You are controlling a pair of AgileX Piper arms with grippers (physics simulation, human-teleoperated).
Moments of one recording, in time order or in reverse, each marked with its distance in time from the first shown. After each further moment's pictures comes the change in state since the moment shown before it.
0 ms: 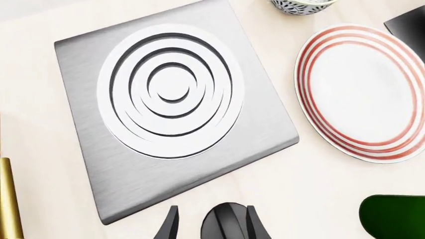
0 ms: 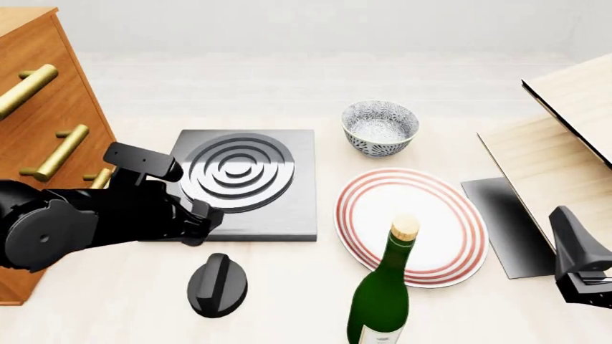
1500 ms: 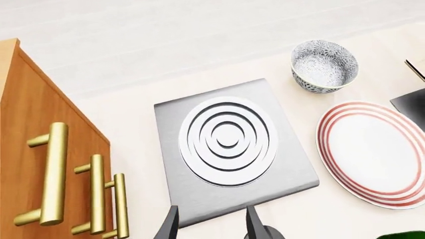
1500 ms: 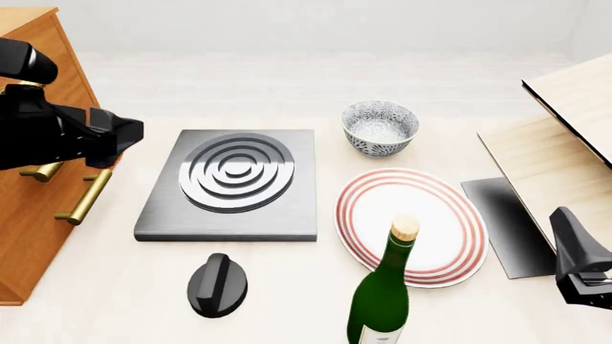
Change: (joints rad) left arm 0.200 -0.318 -0.239 0.311 0.124; right arm 0.000 -0.010 0.000 0.010 0.001
